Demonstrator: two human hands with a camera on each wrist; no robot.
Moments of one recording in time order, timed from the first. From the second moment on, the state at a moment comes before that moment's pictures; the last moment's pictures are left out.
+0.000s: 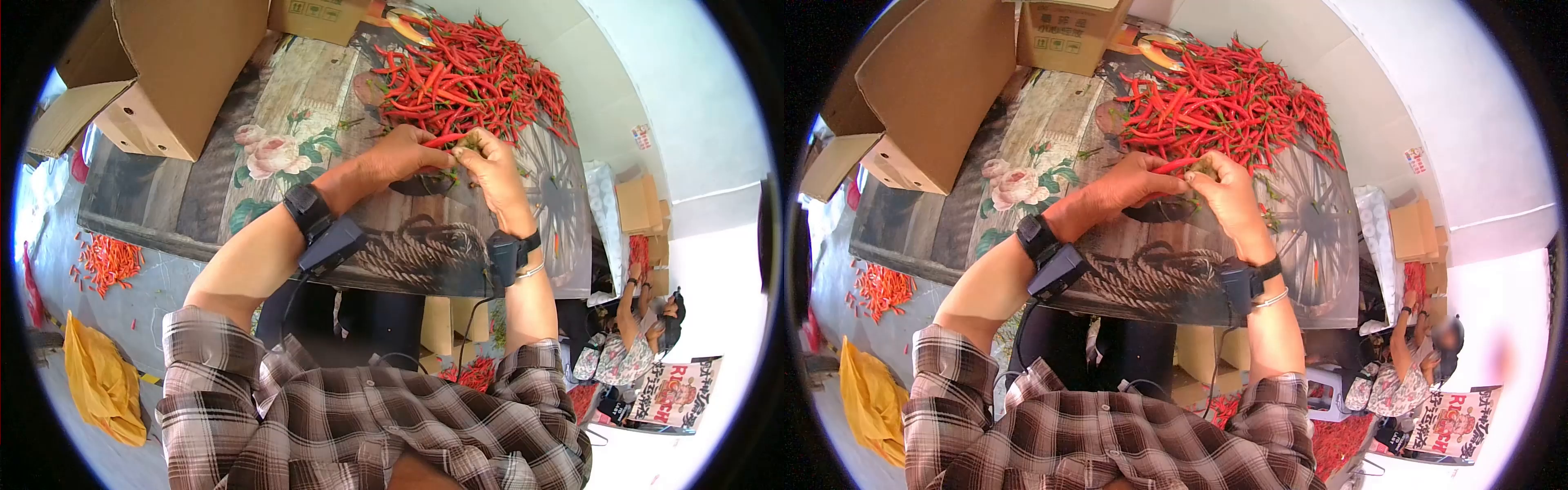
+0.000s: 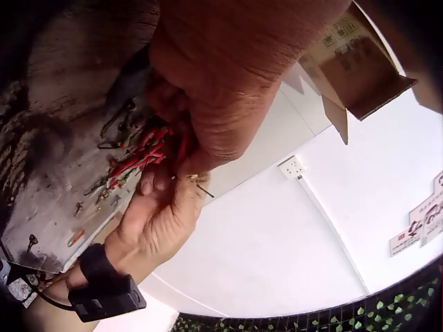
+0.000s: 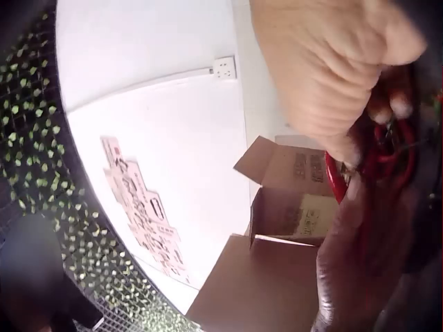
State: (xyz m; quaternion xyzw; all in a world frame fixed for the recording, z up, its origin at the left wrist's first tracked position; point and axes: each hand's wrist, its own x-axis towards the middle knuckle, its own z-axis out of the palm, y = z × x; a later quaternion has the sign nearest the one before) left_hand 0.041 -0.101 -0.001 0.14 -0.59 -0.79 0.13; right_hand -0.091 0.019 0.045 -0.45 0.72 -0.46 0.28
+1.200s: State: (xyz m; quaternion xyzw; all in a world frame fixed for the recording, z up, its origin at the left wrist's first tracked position) left_hand 0.050 -0.108 0.005 0.03 -0.56 -0.82 0.05; right_hand -0.091 0.037 0.041 -0.37 0.61 -0.56 0.42
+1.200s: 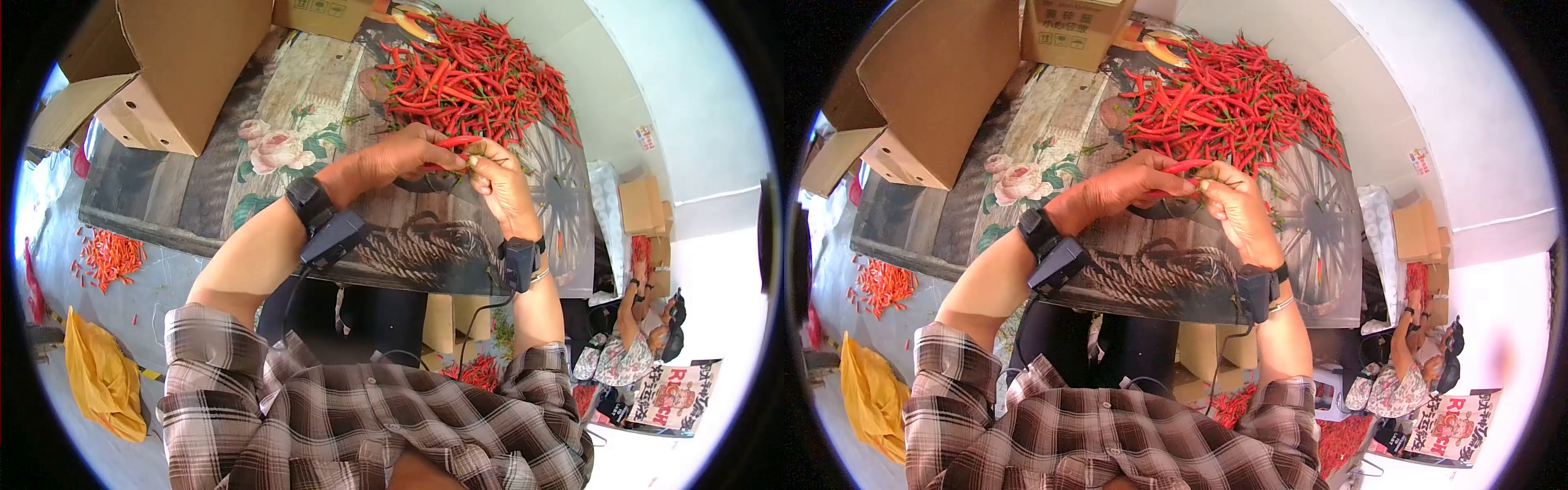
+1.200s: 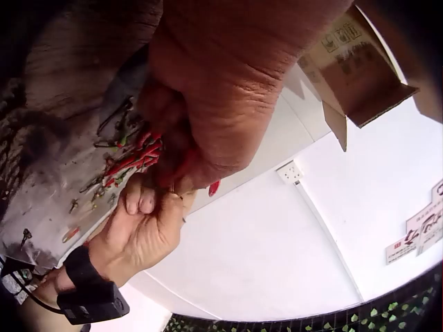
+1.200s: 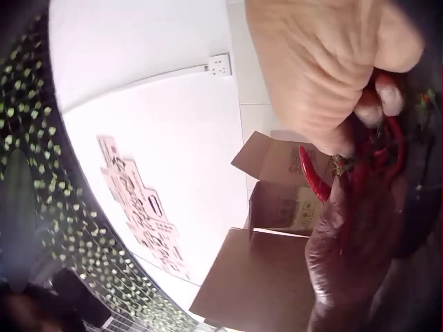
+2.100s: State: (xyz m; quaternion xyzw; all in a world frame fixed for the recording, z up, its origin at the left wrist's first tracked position) left_hand 0.040 -0.126 -0.007 0.03 -0.39 -0.91 0.12; right_hand -0.169 0.098 0.038 -0.42 0.84 -0.33 0.06
